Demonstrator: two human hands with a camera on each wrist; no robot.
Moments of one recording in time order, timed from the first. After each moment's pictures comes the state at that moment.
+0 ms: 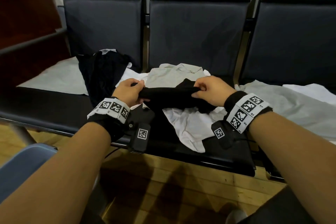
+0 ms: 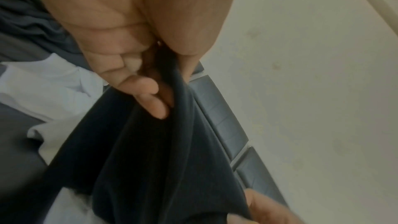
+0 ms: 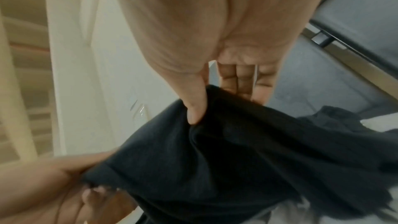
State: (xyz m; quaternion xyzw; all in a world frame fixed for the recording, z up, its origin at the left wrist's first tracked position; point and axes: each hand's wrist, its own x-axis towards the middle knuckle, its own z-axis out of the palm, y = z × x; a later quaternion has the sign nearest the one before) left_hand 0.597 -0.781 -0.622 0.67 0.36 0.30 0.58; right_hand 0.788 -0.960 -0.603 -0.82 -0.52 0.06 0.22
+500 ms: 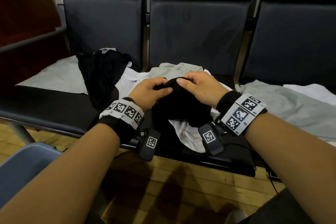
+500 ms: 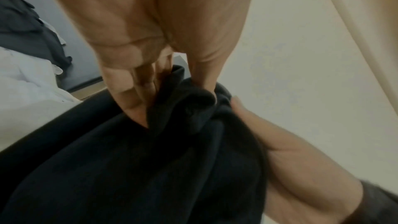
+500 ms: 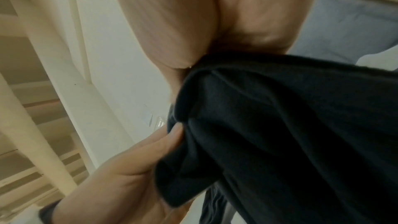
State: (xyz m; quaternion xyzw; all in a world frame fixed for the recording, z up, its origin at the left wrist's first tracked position) left_hand 0.608 -0.817 -0.615 0.80 0.15 0.22 0.54; right_hand 0.749 -0.949 -0.591 -0.75 -0.53 0.09 0.39
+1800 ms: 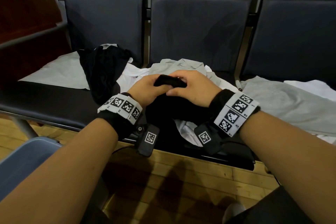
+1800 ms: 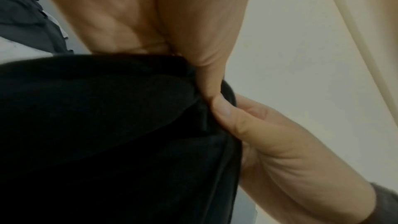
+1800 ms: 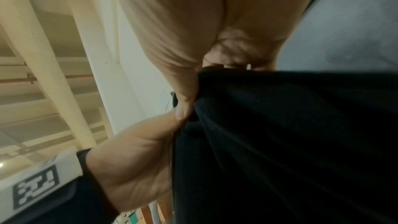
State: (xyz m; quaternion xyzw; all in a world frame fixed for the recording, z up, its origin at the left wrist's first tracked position) left_hand 0.601 -0.818 -0.610 0.84 0.19 0.19 0.46; right_hand 0.729 -0.946 -0.592 -0.70 -0.60 0.11 0.36
